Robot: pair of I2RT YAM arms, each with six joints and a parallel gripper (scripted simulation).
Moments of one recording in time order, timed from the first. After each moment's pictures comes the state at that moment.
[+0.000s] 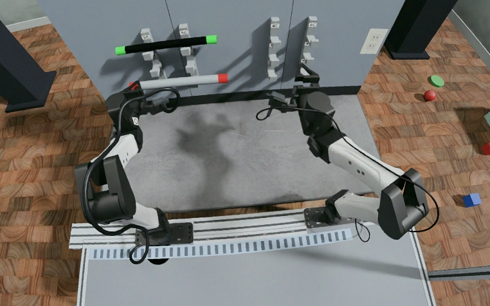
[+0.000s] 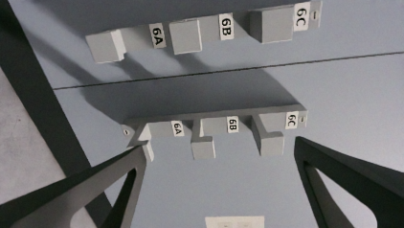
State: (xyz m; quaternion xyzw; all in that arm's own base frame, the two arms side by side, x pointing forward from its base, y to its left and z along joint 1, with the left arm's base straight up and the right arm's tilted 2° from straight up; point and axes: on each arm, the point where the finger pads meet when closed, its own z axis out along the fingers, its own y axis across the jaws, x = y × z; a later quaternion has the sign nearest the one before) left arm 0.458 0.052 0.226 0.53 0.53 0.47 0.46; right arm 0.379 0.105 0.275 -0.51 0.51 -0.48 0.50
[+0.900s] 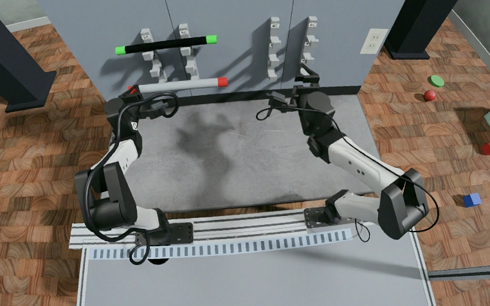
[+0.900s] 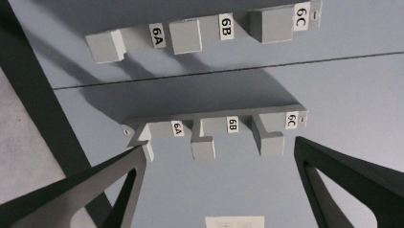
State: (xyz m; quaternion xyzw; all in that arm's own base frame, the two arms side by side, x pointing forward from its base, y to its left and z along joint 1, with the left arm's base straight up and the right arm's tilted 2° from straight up) left arm 0.442 0.054 0.225 0.53 0.53 0.47 0.46; right arm 0.379 0.105 0.275 -0.51 0.51 -0.48 0.50
